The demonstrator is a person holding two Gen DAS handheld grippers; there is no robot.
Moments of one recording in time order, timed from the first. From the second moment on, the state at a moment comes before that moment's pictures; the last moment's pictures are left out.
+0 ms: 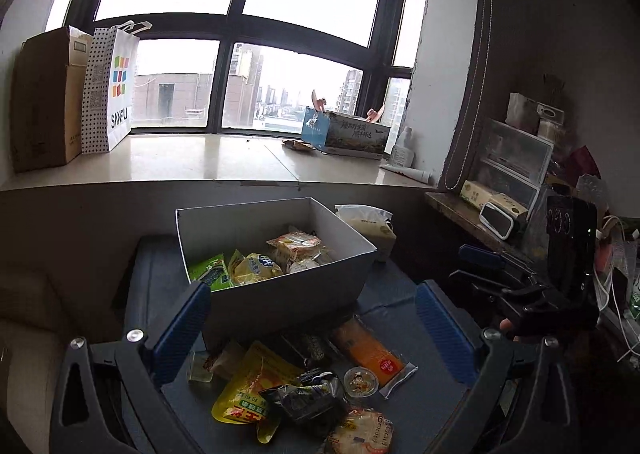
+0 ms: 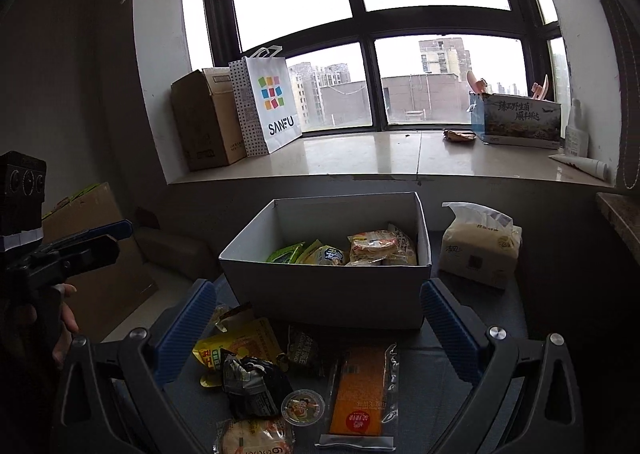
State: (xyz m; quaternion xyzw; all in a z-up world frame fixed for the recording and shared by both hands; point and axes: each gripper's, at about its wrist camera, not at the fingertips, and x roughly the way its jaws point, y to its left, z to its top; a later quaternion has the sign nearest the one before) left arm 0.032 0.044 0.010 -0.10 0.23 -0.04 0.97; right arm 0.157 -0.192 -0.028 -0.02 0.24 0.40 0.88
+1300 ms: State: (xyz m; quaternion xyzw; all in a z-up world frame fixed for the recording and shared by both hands) left arm -0.008 0.041 -0.047 -0.14 0.27 -0.02 0.95; right arm 0.140 -0.166 -0.120 -0.09 0.32 0.41 0.85
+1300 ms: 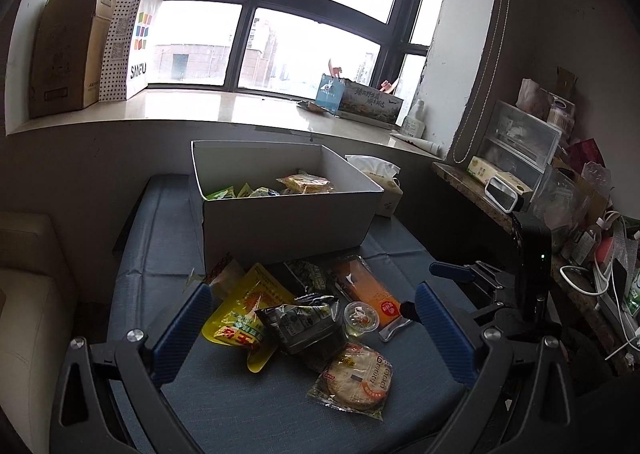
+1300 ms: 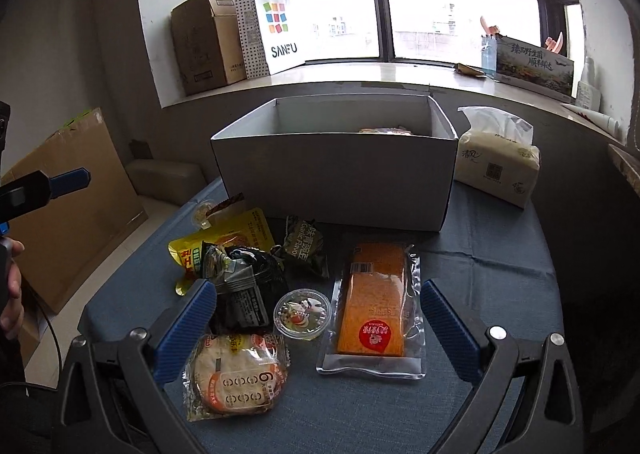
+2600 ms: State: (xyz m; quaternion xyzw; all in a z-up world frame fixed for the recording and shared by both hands) left arm 0.096 0.071 -0.174 -0.03 0.48 -0.04 0.87; right arm 0.147 -0.218 -0.086 0.02 0.31 0.43 0.85
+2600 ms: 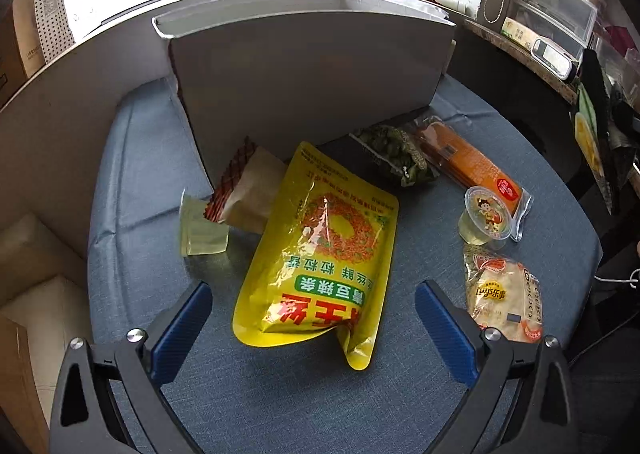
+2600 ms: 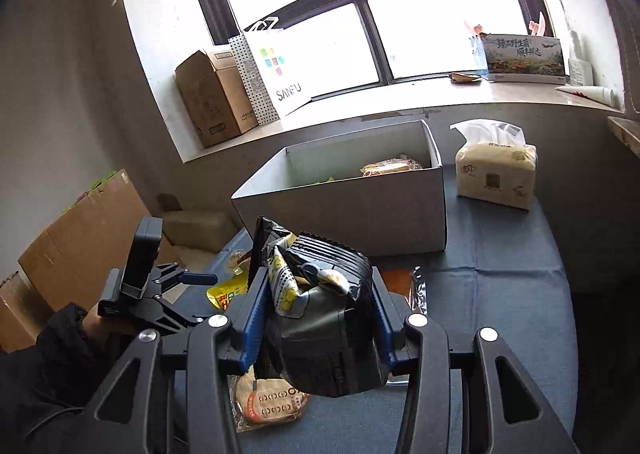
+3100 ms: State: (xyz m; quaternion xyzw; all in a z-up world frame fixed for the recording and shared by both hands) left arm 0.057 0.053 -0.132 -0.08 0.40 -0.06 0.91; right arm 0.141 -0.218 -0.106 0.01 0.33 0.43 0.84
